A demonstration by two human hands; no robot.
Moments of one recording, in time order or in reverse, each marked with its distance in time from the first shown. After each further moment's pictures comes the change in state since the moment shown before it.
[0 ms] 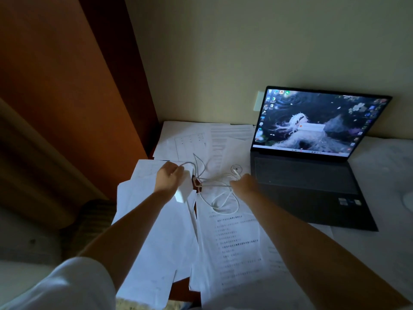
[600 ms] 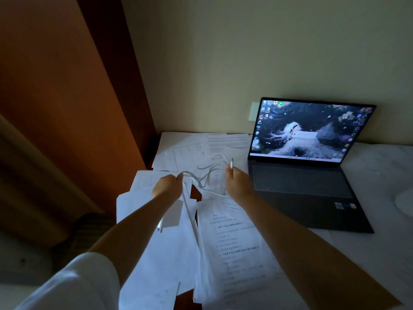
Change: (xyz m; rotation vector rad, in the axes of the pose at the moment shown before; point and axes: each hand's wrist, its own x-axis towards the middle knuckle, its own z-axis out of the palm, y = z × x) left_hand 0.023 -0.002 -0.001 0.780 -0.130 -0.016; right_hand -0.021 -0.034 -0.006 0.190 0.211 -0.354
